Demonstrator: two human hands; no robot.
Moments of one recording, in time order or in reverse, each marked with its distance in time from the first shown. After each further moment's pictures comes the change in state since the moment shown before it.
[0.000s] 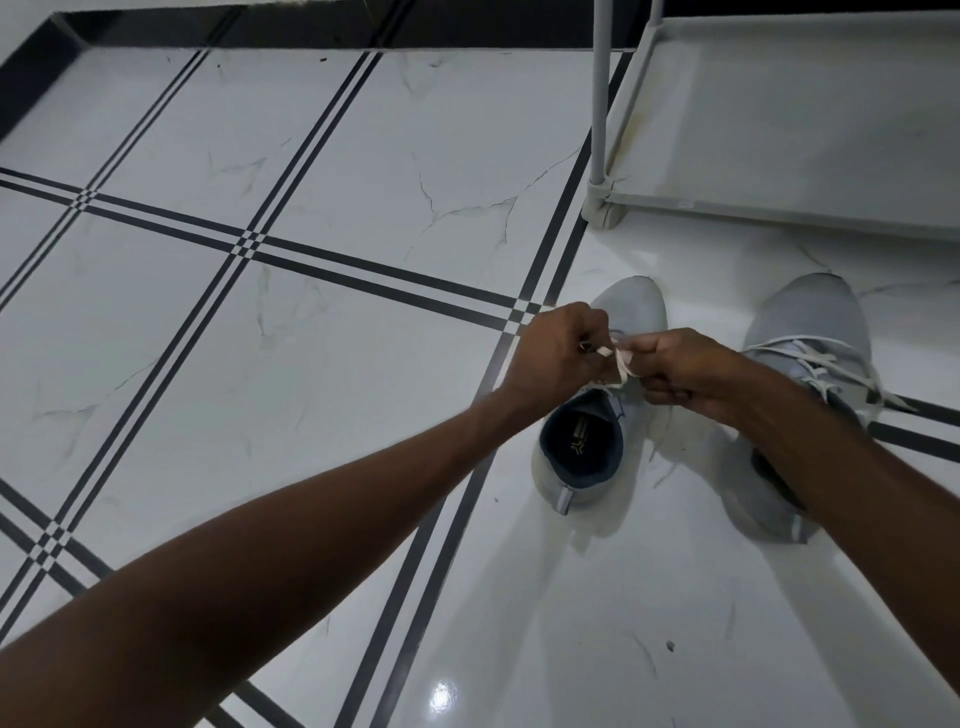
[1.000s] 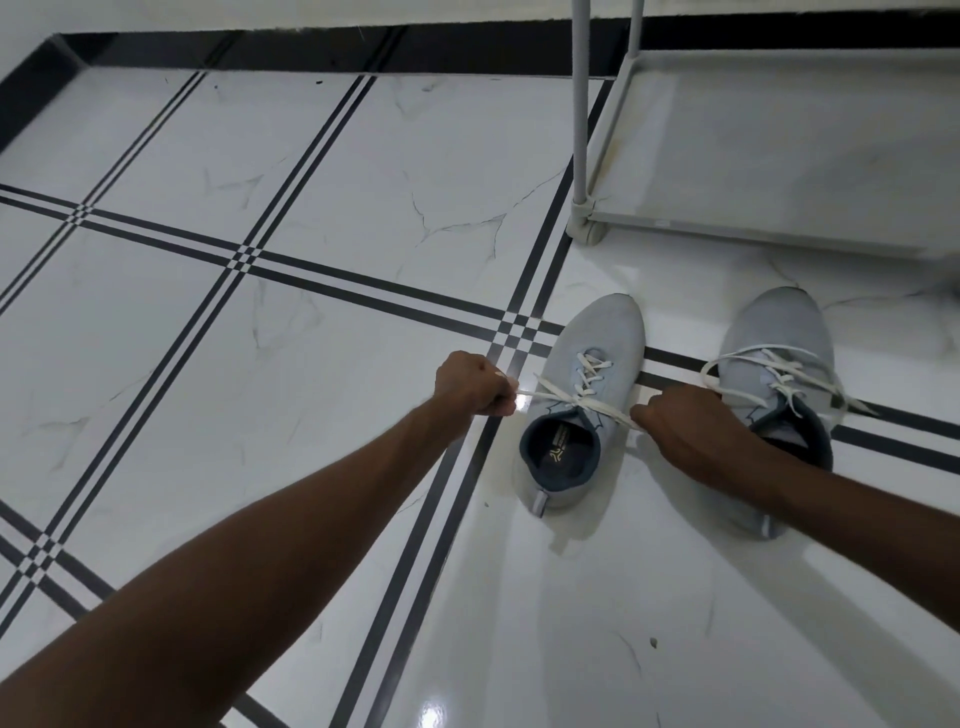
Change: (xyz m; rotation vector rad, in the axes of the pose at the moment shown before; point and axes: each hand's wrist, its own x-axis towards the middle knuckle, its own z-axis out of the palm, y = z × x) left_hand -0.031 -0.039 -0.036 -0.402 0.010 -0.910; right_hand -0.020 0.067 -0.026 -1.756 0.232 -0.680
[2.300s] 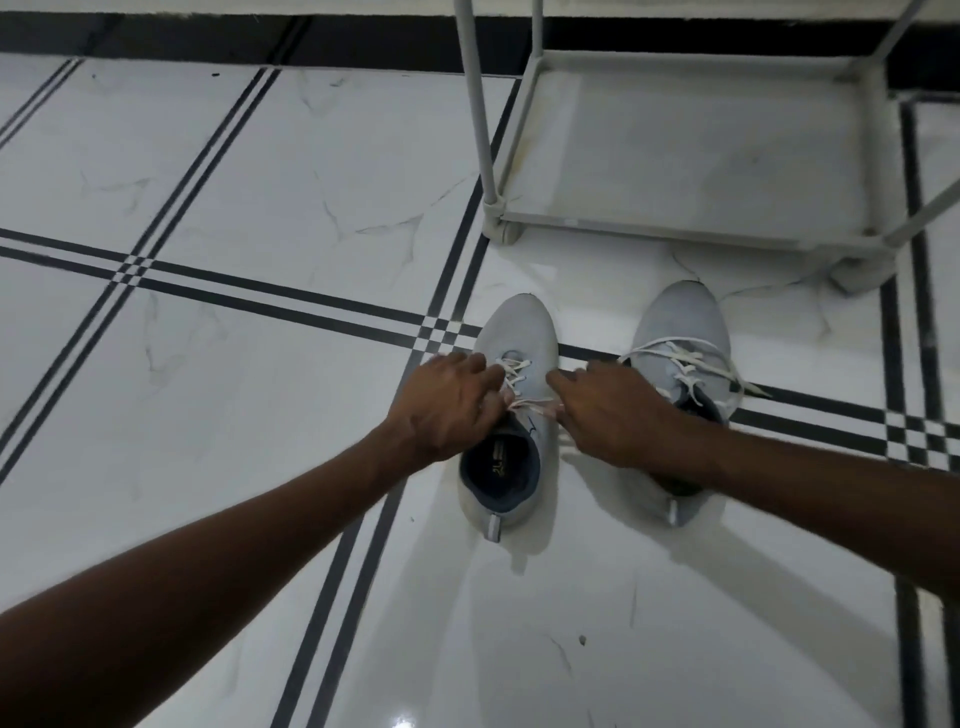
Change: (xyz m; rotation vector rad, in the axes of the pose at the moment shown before) left_hand -0.012 0.008 0.045 1.060 0.014 1.102; right_hand 0.004 0.003 -0.034 0.039 0.026 0.076
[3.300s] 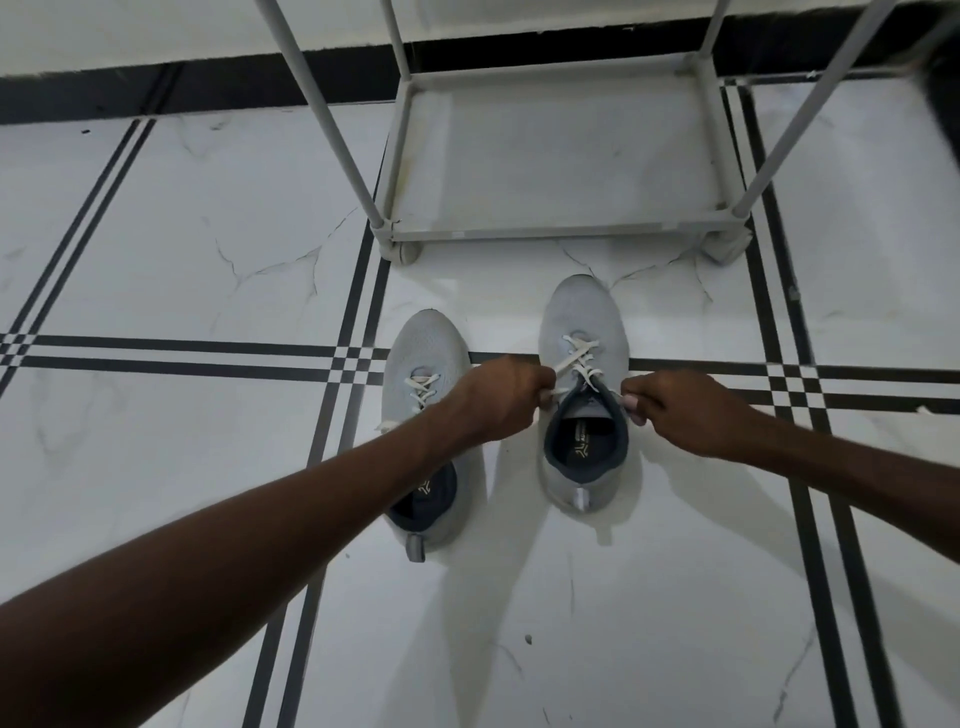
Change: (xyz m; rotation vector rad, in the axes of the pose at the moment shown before) left_hand 0.097 0.112 0.018 -0.224 -0.251 0.219; right_hand -0.127 0.102 -0.007 0.506 -0.166 0.437
